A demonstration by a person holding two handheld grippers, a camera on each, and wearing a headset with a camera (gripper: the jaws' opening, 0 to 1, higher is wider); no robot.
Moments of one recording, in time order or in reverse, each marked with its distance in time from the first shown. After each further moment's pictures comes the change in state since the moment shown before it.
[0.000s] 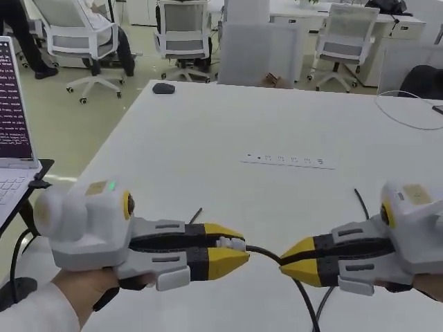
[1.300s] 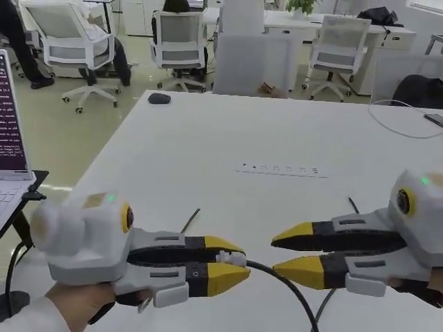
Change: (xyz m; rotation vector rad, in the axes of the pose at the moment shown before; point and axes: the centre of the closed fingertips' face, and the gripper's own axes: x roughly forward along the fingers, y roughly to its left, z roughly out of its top) left arm 0.006 -0.007 0.001 0.033 0.018 -0.032; right arm -0.010 0.015 0.066 0.054 -0.224 0.085
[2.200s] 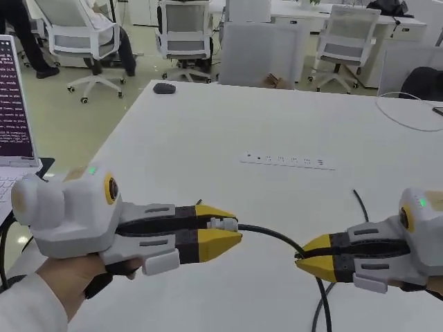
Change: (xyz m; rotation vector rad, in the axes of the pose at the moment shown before) left arm -0.013 0.005 0.025 0.005 -0.091 0.025; right arm -0.027 -0.032 -0.069 -0.090 0.162 -0.105
